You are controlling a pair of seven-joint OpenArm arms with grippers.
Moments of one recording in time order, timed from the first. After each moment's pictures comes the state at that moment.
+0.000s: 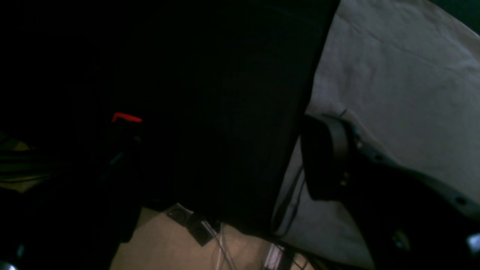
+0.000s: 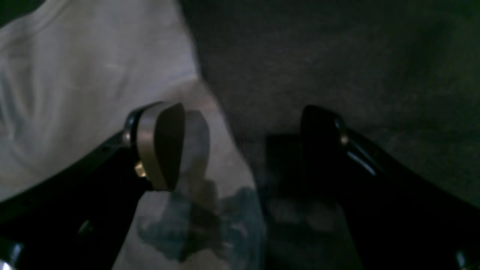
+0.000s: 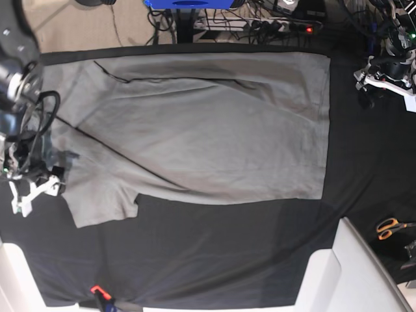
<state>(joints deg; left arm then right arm) 26.7 -11.0 -42.7 97.4 -29.7 -17.9 39.7 30.3 18.1 28.2 20.7 -6.0 26.2 -17.4</state>
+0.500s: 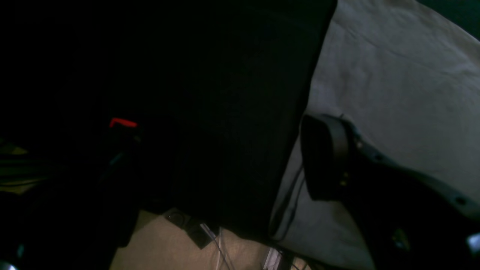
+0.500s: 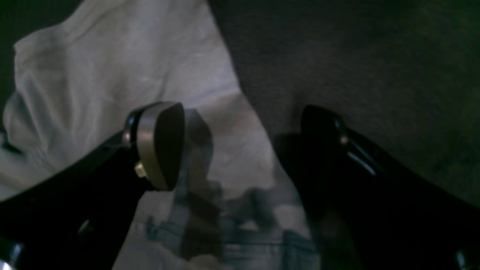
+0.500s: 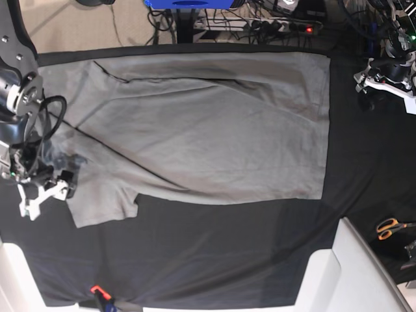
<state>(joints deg) 26.2 -10.9 -42.4 97.4 -29.7 -17.9 39.6 31.8 16.2 25.8 18.5 -6.0 26.2 -16.4</state>
